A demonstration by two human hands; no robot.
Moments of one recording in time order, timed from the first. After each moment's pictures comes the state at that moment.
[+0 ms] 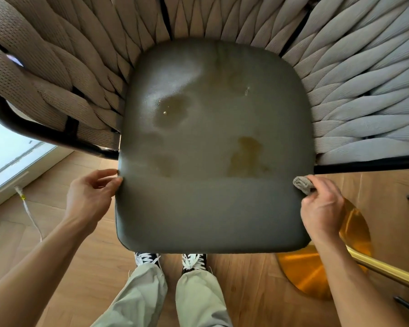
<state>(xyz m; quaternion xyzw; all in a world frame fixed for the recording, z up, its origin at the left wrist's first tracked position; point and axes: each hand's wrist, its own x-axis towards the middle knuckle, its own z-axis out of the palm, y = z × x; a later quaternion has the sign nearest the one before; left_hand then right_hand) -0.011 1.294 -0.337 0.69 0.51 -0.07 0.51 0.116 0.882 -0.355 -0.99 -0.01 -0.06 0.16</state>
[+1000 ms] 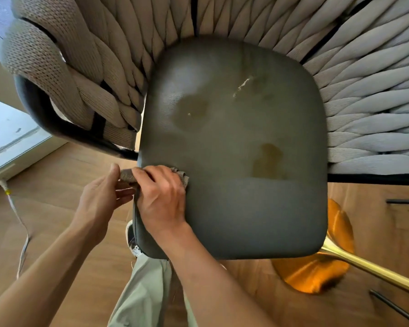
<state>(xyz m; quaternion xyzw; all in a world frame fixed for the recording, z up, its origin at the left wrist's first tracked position) -0.007 1.311 -0.333 0.53 0.54 -0.09 0.65 0.025 1.212 -0.345 -0.93 -0.25 0.05 0.28</state>
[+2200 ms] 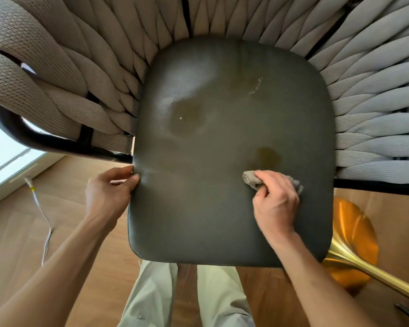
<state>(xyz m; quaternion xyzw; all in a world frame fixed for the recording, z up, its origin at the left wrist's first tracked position) 0.018 1.290 -0.336 0.67 0.57 -0.07 0.48 0.112 1.012 -0.354 -0.96 -0.10 -0.06 0.24</state>
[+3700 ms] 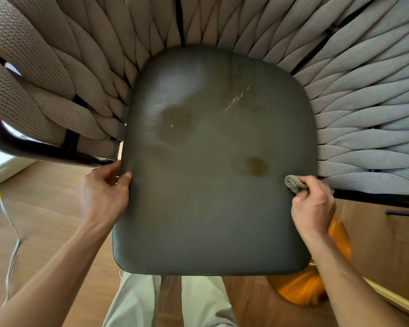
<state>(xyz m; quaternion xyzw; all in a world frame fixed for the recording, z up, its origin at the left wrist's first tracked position) 0.037 1.282 -0.339 0.75 0.50 -0.02 0.43 0.159 0.932 -0.349 -0.99 -0.02 -0.06 0.14</state>
